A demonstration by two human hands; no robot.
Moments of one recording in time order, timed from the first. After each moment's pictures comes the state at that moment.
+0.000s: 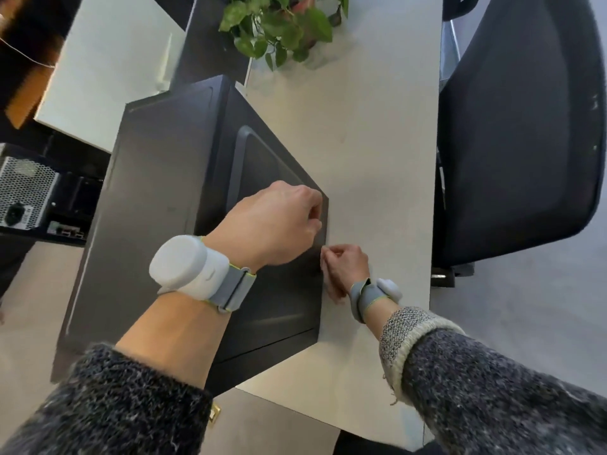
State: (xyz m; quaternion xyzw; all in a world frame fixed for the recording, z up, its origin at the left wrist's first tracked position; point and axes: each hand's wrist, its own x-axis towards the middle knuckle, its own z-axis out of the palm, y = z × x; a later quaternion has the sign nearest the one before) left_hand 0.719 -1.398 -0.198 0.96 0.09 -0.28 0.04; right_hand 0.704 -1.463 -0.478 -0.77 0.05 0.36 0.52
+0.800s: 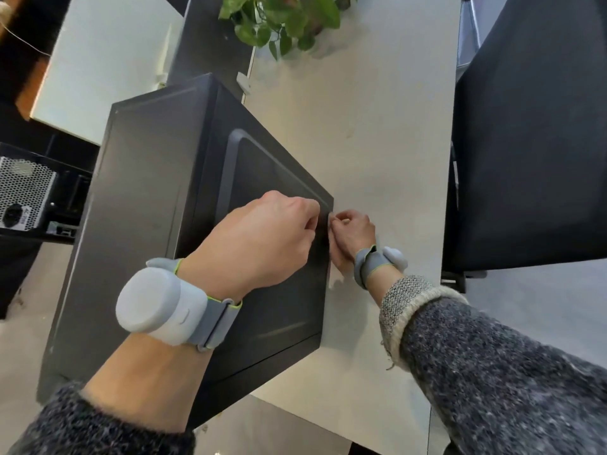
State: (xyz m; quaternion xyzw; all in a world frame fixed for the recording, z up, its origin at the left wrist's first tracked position) left_hand 0.721 -1.395 -0.200 0.95 0.10 -0.31 0.02; right_hand 0.770 -1.440 -0.491 -0.76 0.07 0.35 0.54
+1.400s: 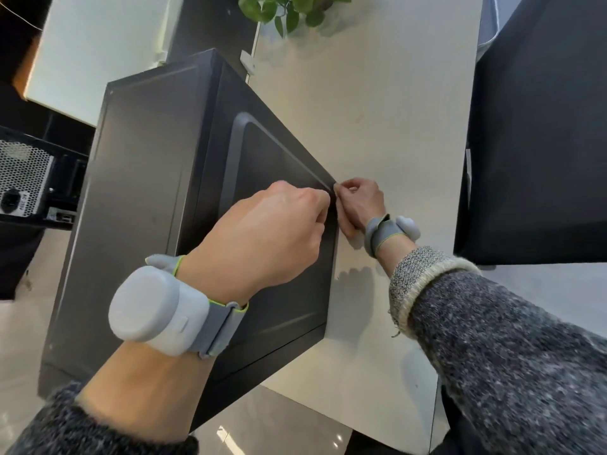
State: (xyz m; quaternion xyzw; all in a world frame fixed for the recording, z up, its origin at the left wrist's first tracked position) left_hand 0.720 -1.395 -0.202 0.95 0.10 -0.31 0.03; right_hand 0.811 -1.428 -0.502 -0.76 0.05 0.34 0.56
